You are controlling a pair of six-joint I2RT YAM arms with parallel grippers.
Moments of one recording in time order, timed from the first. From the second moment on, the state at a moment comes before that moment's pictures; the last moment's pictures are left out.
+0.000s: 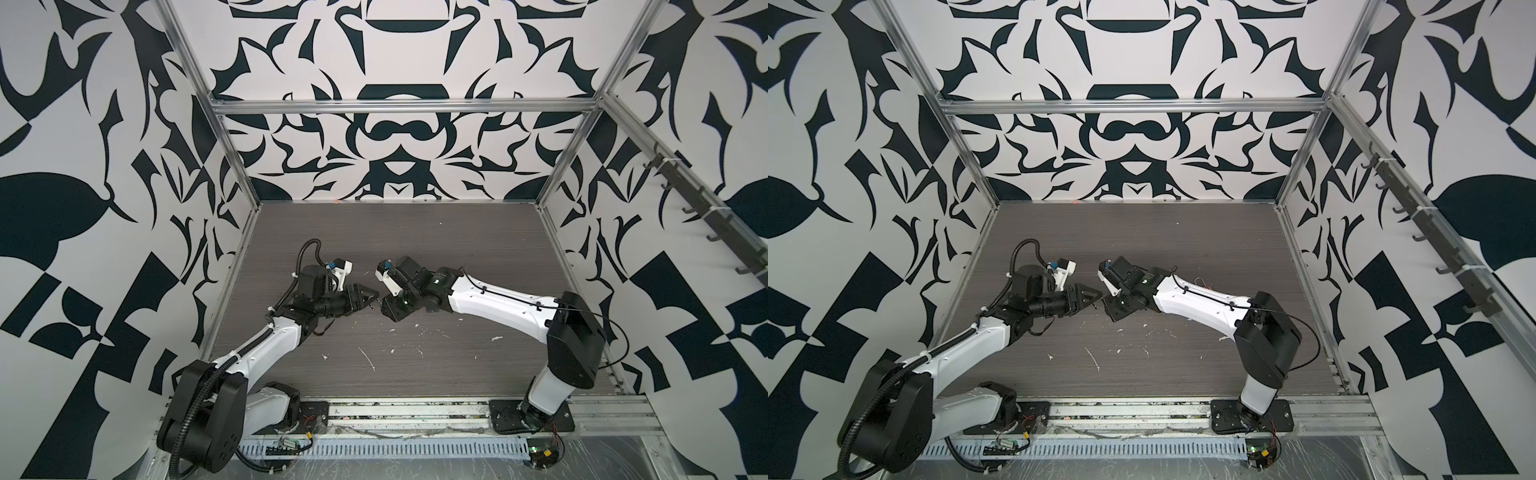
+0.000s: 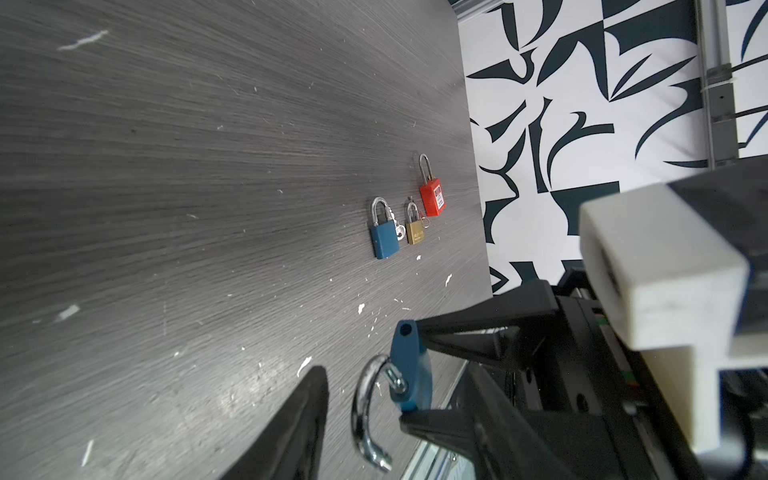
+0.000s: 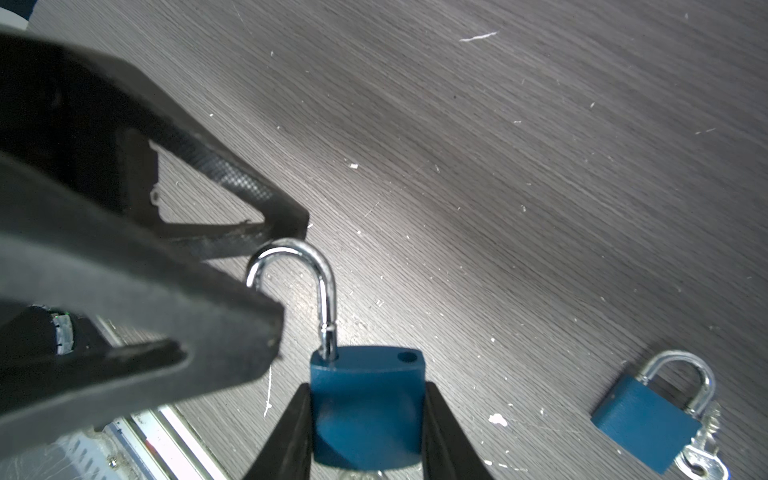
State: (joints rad) left arm -0.35 1.19 0.52 0.08 0.74 -0.76; right arm 0.93 1.71 1.30 -0.61 -0.12 0.35
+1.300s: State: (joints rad) left arm -0.35 1.21 0.52 0.12 0.81 -0.79; right arm 0.93 1.69 1.31 -0.61 -0.11 0.38
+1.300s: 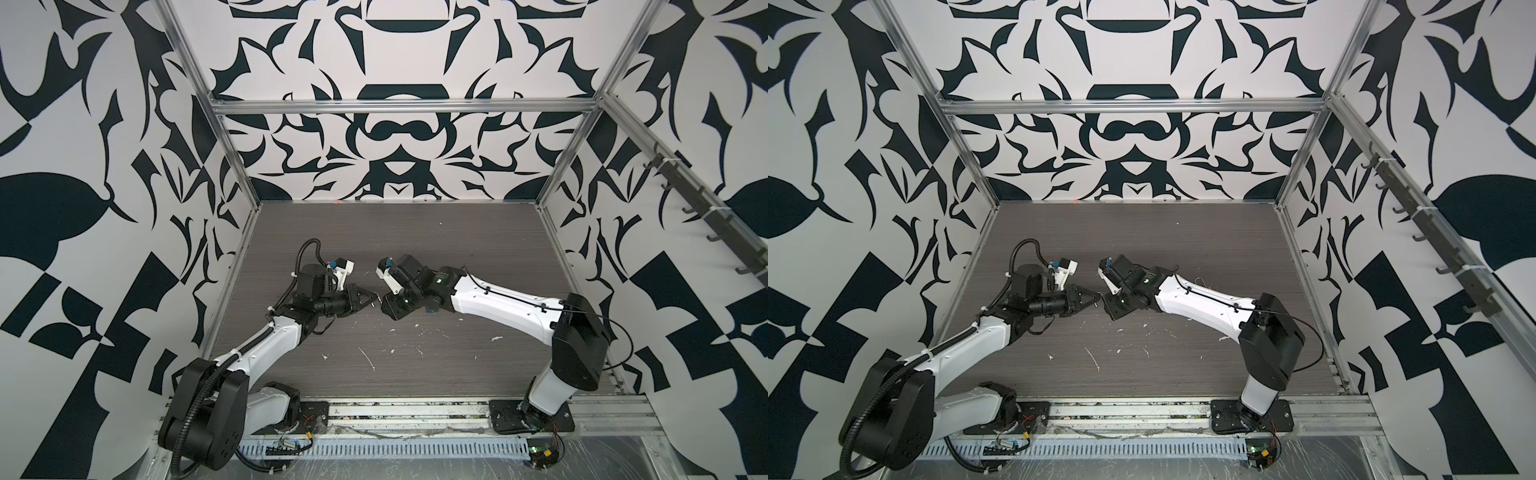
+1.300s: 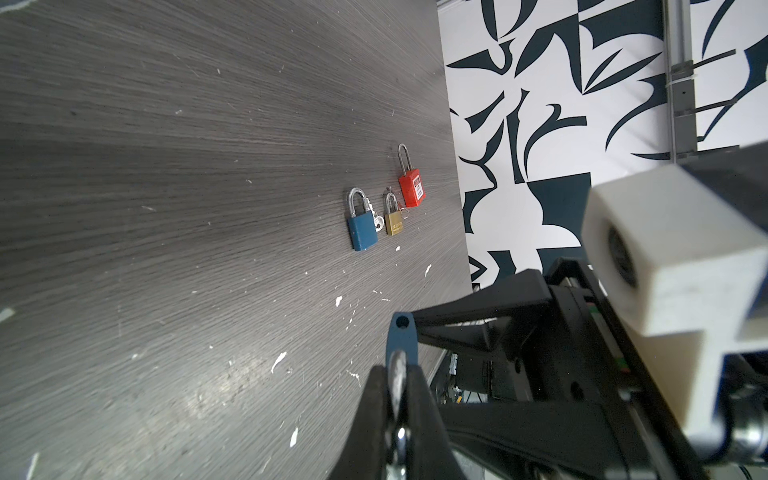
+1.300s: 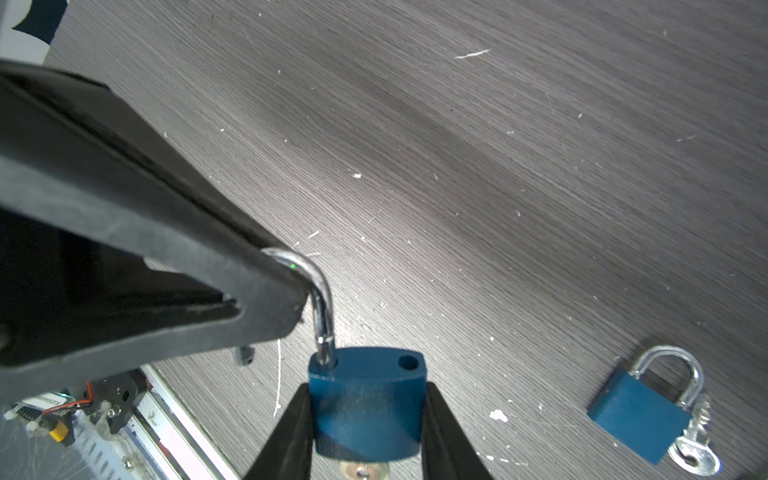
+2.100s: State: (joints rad) left arm -0.35 1.17 0.58 0.15 0.75 -0.96; right arm 0.94 1.27 0.89 -0.21 0.03 0.41
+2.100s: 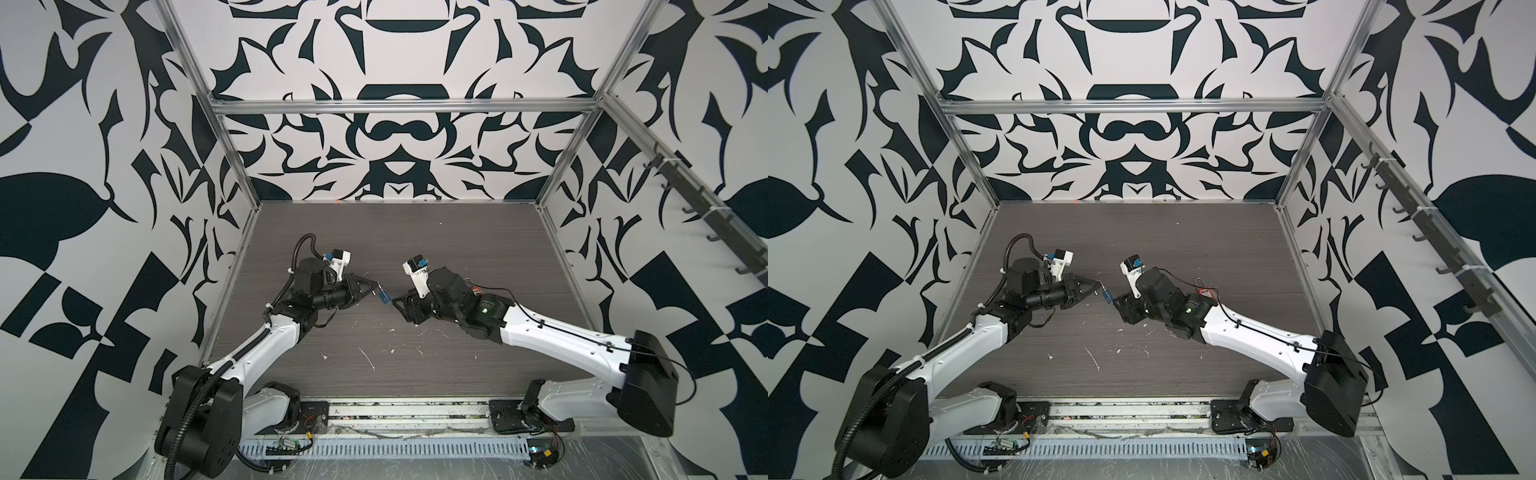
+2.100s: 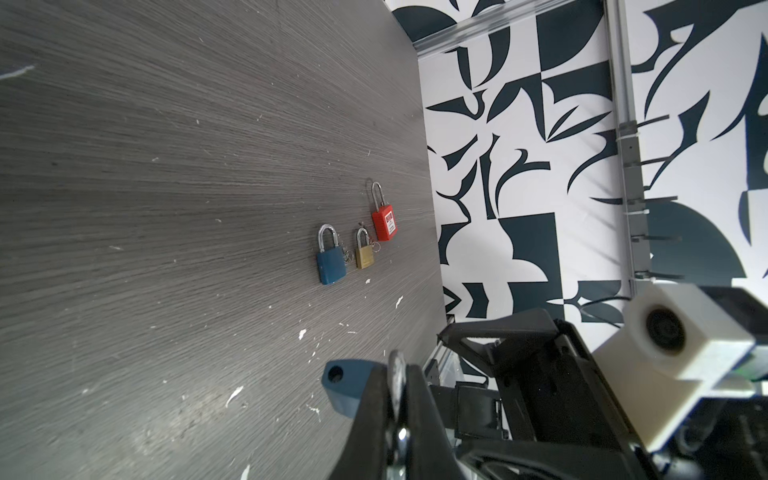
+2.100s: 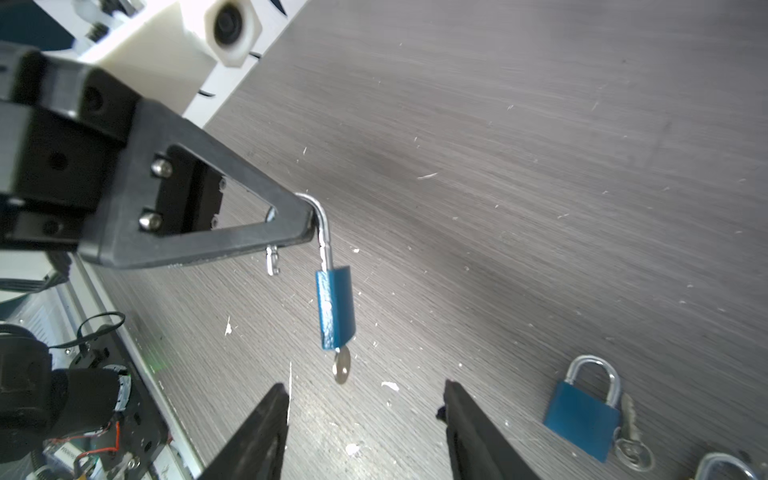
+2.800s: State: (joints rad) left arm -0.35 1.06 0.63 0.08 0.73 -1.22; right arm 1.00 1.27 0.76 0.09 0.06 0.28
